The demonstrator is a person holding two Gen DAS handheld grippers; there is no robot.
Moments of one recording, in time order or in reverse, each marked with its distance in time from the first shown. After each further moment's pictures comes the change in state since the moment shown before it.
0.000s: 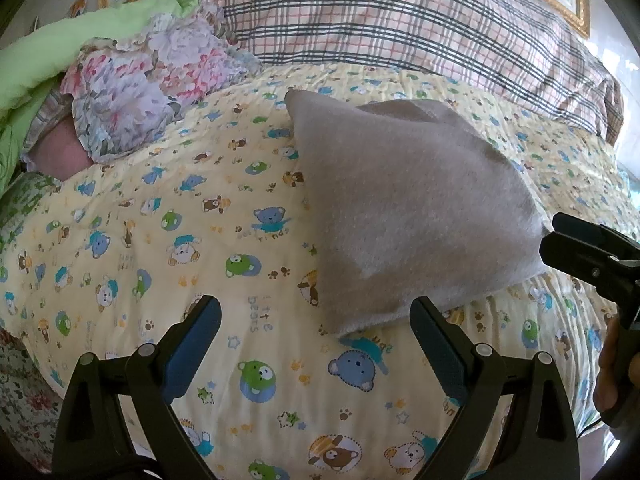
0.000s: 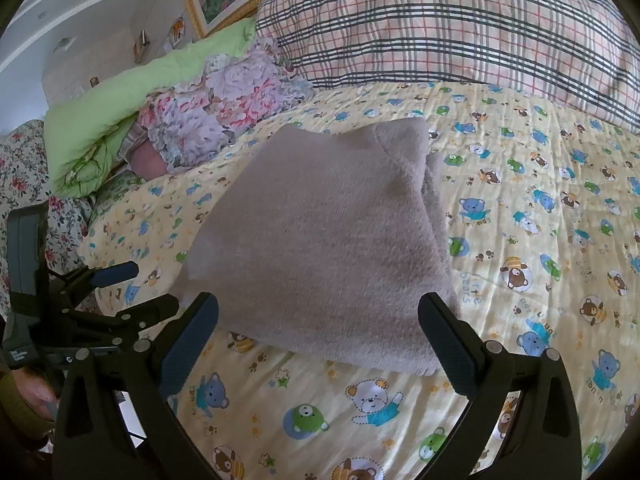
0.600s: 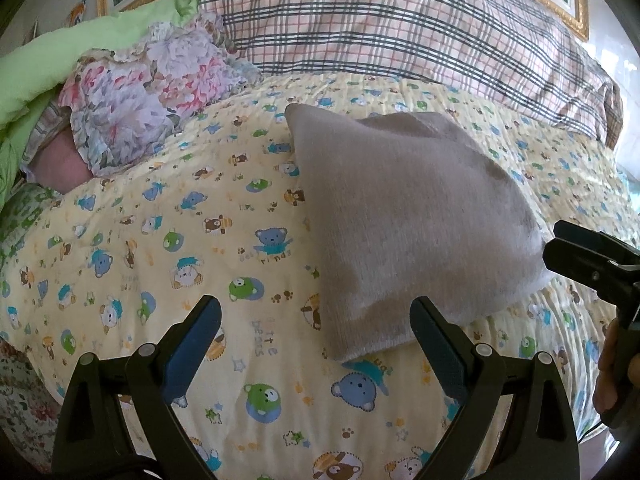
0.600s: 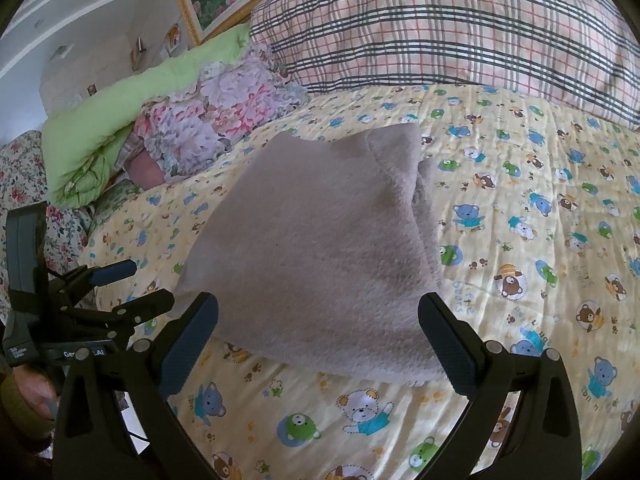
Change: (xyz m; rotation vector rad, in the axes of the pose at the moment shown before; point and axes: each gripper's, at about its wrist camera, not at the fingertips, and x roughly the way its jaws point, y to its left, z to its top) left arm 0.001 0.004 0.014 0.010 -0.022 0.000; right arm 0.000 -0.006 0.007 0.031 -0.017 -0.001
